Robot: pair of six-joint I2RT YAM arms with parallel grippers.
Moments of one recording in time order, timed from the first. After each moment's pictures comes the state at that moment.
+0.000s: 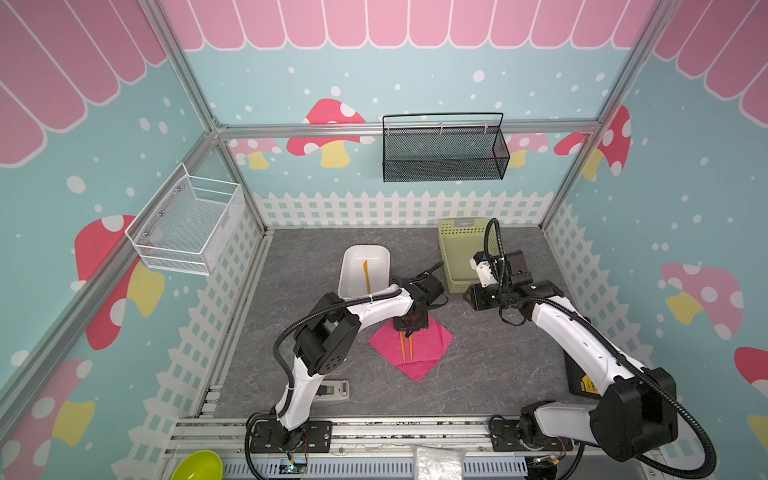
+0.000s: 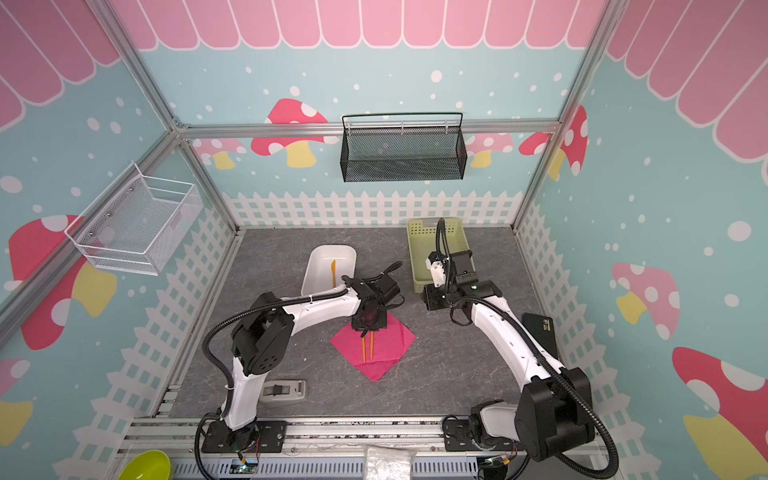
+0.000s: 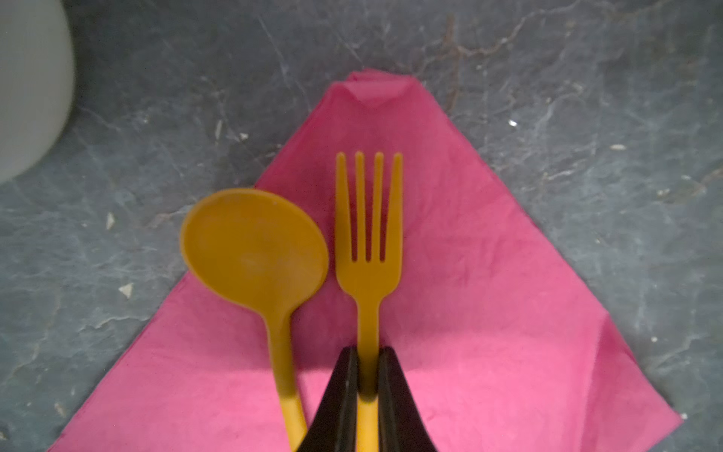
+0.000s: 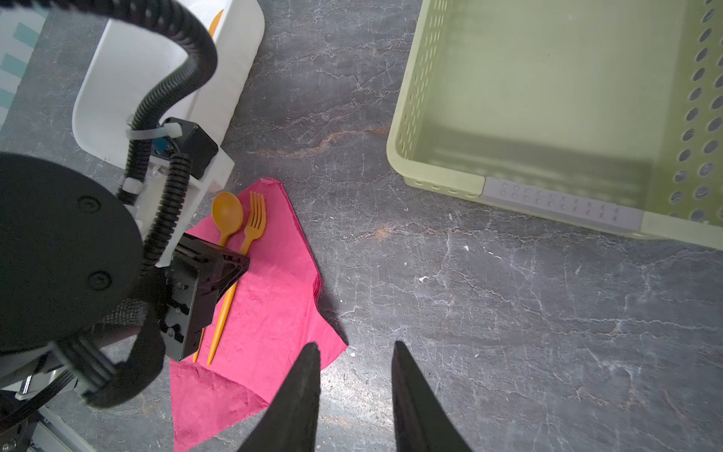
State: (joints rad) left arm -0.83 2.12 1.59 -0.88 -0.11 -0.87; right arm 0.27 1.31 1.04 -0.66 -0.23 0.07
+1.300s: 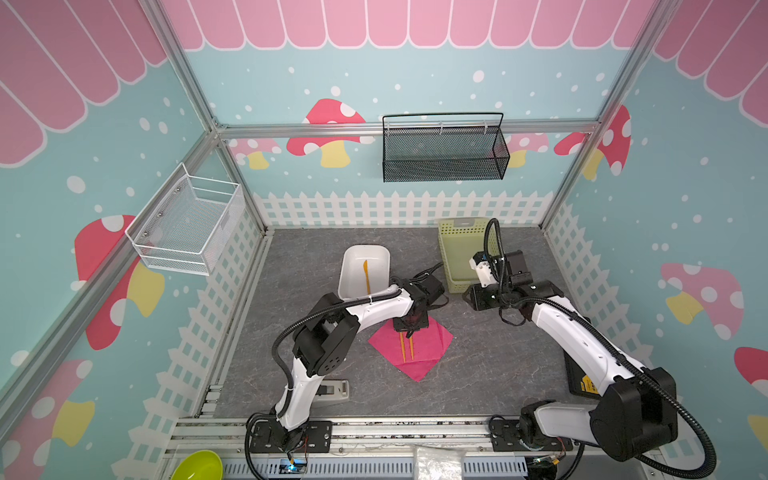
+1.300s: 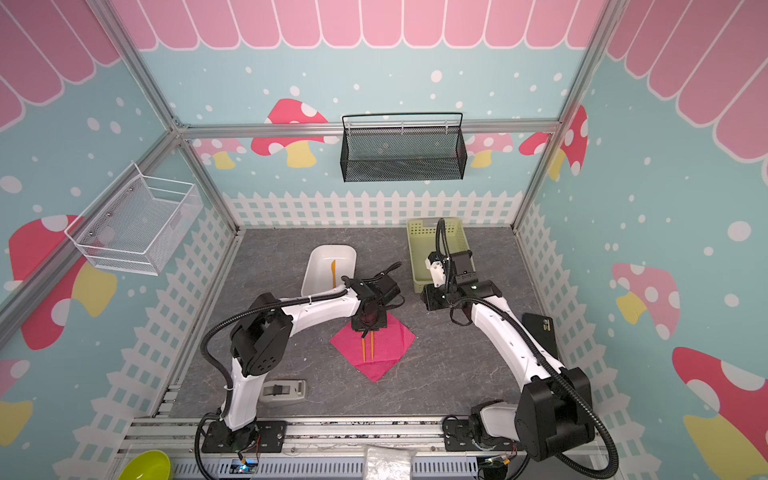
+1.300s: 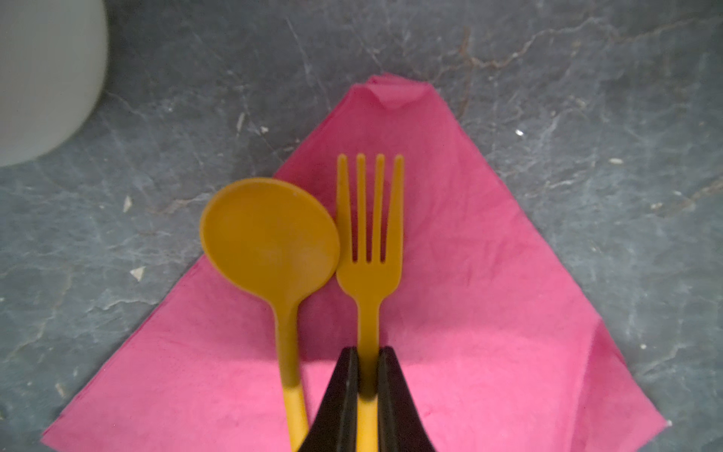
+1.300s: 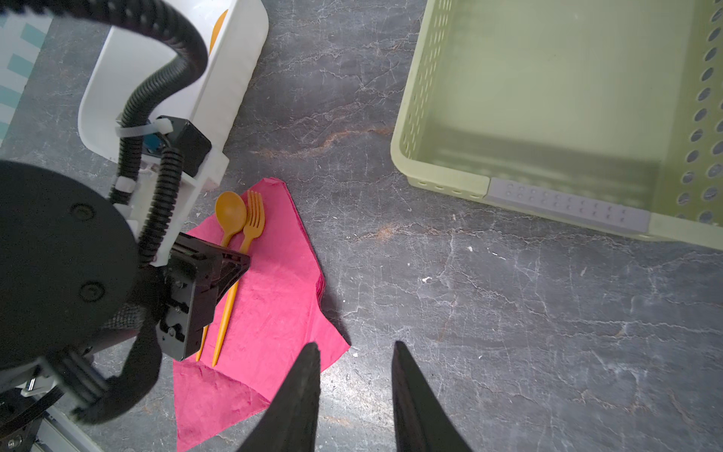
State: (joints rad) left arm -0.84 2.10 1.57 -0.88 -0.12 -0.92; right arm 0.27 1.31 1.03 -0.65 -0.24 0.07
